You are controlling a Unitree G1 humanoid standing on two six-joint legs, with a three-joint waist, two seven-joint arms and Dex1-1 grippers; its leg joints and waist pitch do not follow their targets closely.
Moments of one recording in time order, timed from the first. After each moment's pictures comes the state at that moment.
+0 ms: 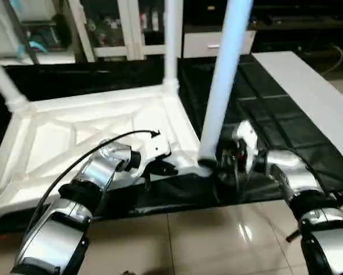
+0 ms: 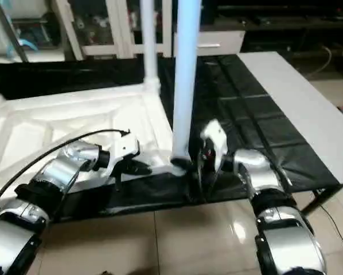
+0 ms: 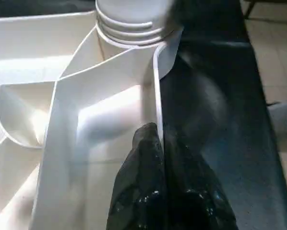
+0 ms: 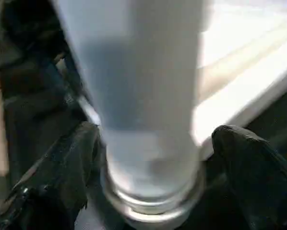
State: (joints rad) left arm -0.72 0.29 -0.31 0.79 0.12 0.02 -1.20; right arm -0.68 -0.35 0.10 0.98 0.13 -0.13 1.20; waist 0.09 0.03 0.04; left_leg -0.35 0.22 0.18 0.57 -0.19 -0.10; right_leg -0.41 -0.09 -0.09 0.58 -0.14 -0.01
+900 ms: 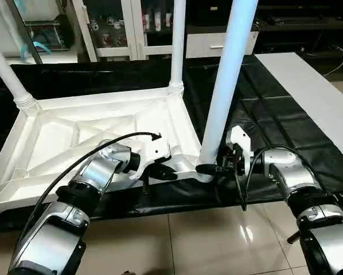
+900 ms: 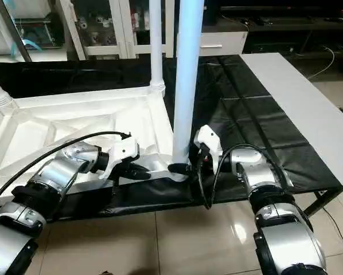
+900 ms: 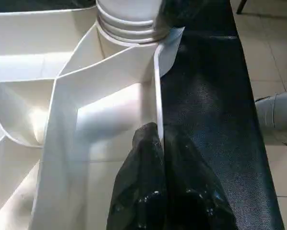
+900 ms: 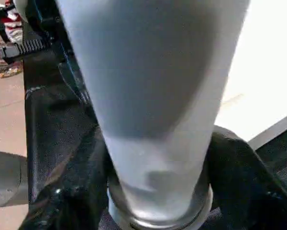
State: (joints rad) left arm -0.69 0.31 -0.33 0.71 0.12 0.06 -1.22; right arm -0.71 -0.34 0.11 1.01 0.11 -0.16 1.26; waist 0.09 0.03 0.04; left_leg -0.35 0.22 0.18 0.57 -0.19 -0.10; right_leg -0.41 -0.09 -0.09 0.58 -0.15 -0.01
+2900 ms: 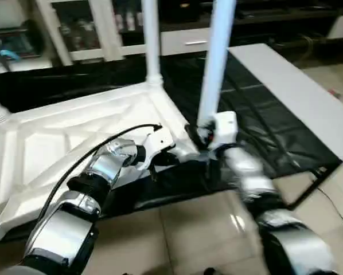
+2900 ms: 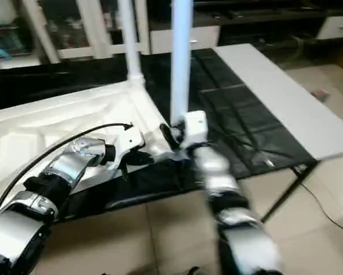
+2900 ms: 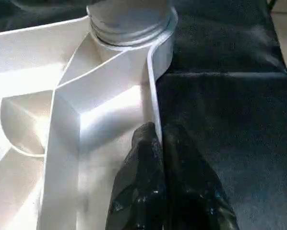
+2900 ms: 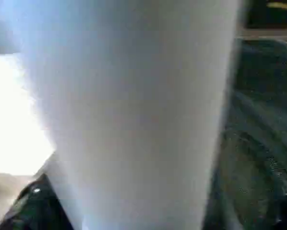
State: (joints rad) left arm -0.79 0.24 -0.29 0.91 0.15 -0.02 -1.03; right arm -0.62 -0.15 0.03 0.86 0.17 -0.16 0.59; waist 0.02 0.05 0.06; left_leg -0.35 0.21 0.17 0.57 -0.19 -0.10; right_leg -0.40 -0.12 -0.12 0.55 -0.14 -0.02
